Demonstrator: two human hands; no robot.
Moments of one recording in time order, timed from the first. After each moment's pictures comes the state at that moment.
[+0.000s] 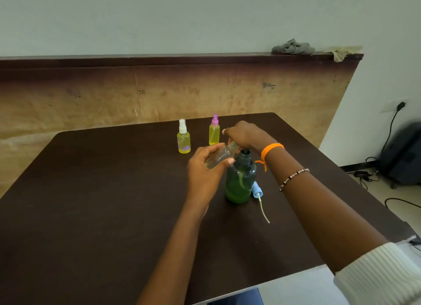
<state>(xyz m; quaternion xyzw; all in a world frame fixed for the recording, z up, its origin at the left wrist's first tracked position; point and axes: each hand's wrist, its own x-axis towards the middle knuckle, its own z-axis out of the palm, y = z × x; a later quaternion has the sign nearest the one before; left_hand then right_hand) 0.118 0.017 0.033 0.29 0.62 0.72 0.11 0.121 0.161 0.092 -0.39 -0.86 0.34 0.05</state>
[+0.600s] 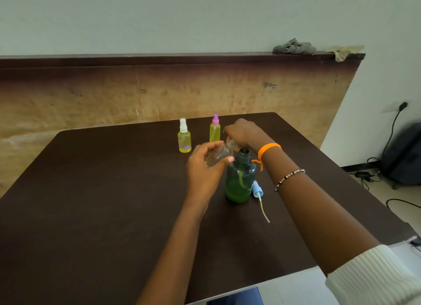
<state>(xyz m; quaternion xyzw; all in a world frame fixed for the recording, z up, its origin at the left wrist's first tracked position) 0.116 0.018 0.035 0.30 0.63 0.72 0.08 0.122 0.148 0.097 -0.40 -0.85 0.32 0.07</state>
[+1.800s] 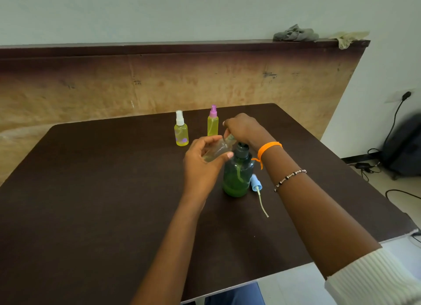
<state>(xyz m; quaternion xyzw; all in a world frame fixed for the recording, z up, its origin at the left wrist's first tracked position) 0.117 0.020 0.033 0.29 0.64 0.71 0.09 0.117 0.164 0.081 -0.39 -0.85 0.34 0.07</state>
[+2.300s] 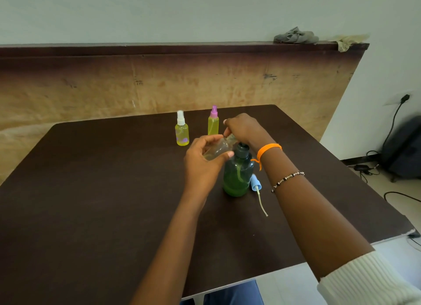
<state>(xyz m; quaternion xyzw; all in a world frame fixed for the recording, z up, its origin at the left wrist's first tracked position) 0.116 0.019 0.035 0.29 0.65 0.70 0.08 0.119 0.166 0.078 -0.38 -0.85 0.34 0.10</state>
